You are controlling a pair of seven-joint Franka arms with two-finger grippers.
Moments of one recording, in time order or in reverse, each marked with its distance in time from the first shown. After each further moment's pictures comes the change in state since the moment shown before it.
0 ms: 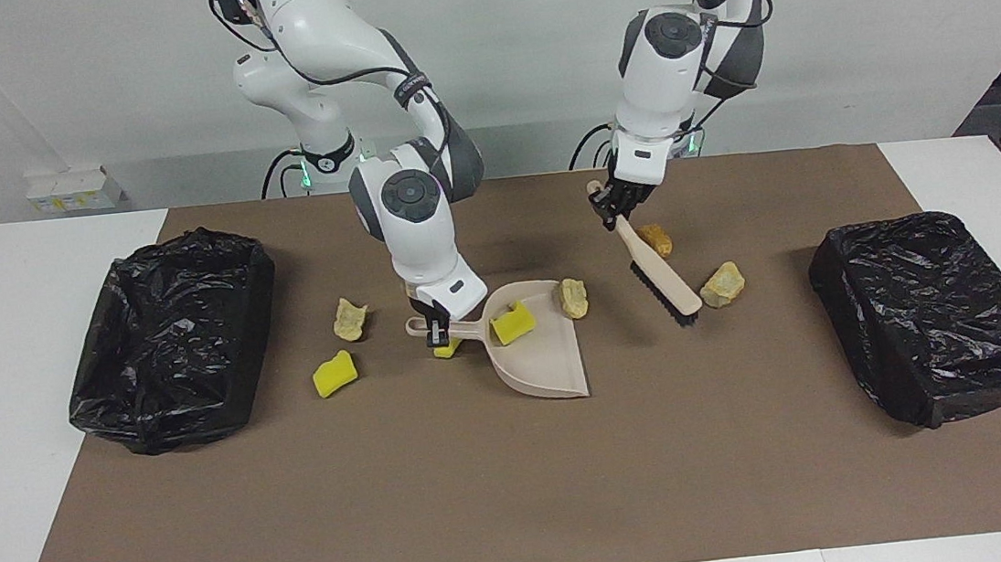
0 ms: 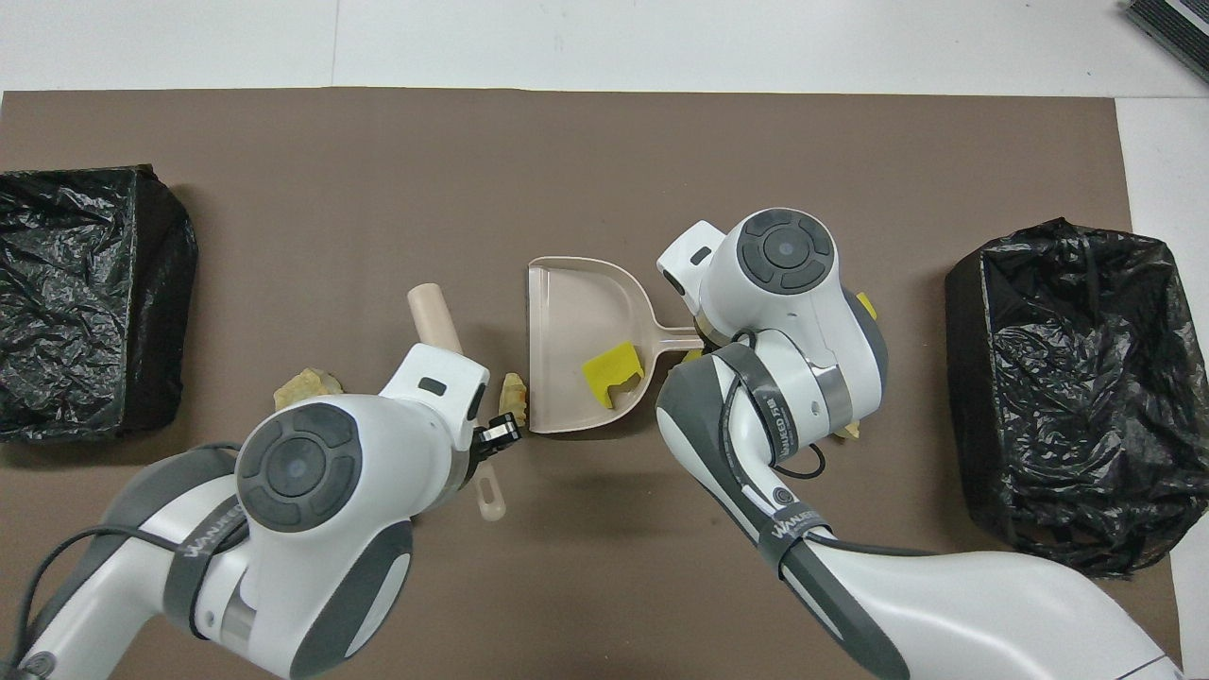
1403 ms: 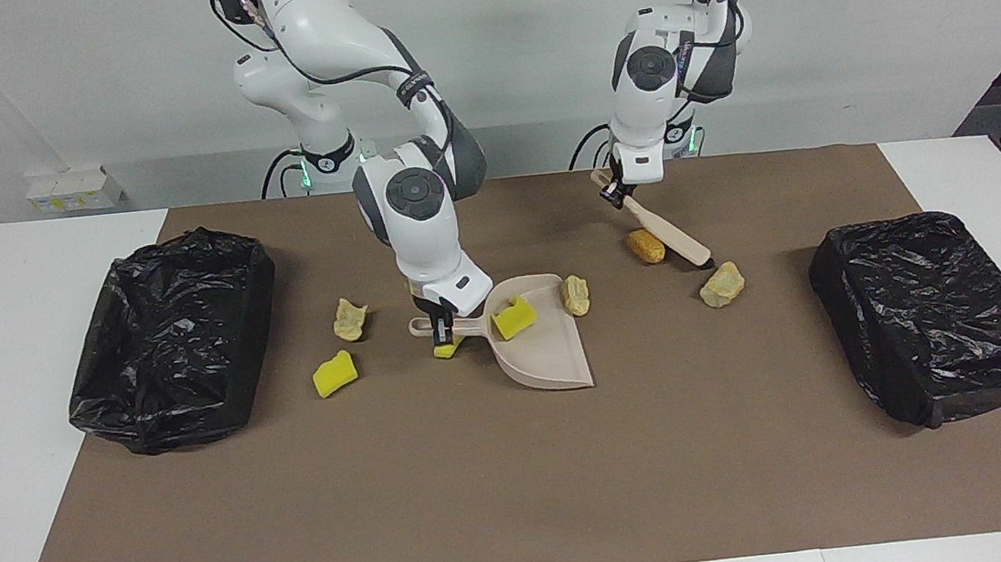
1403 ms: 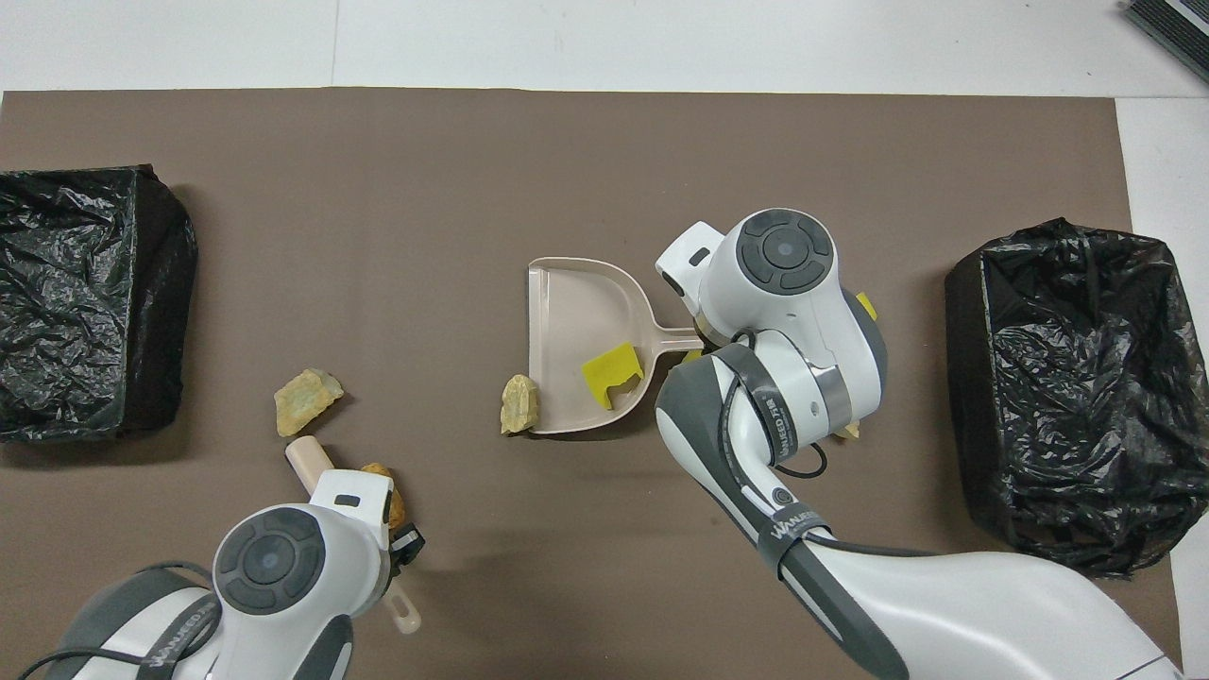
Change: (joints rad) left arm -0.096 -0.136 -0.036 -0.361 -0.079 0.134 -0.278; right arm 0.012 0.000 0.001 0.000 0.000 0.000 -0.133
